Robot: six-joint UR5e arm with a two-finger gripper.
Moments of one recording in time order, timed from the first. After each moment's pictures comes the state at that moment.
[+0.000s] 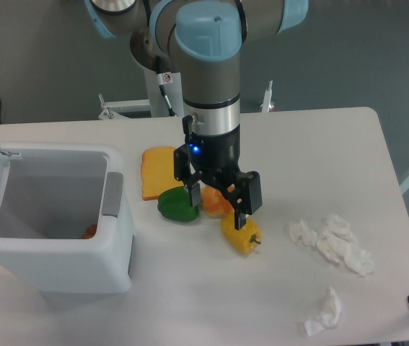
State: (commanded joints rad) arm 2.41 -1.80 -1.48 -0.98 1.45 1.07
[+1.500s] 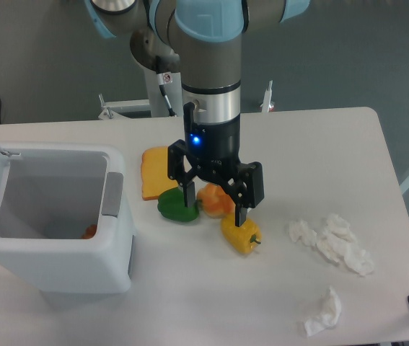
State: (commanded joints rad) arm 2.40 -1.79 -1.45 -0.97 1.41 0.95
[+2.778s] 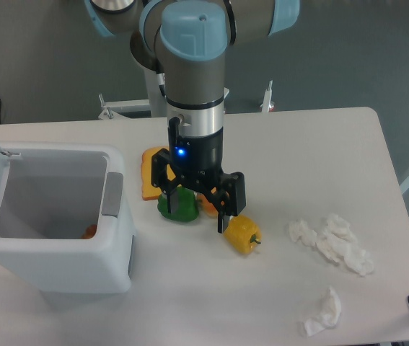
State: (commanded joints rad) arm 2.37 -1.80 -1.49 -0.97 1.42 0.87
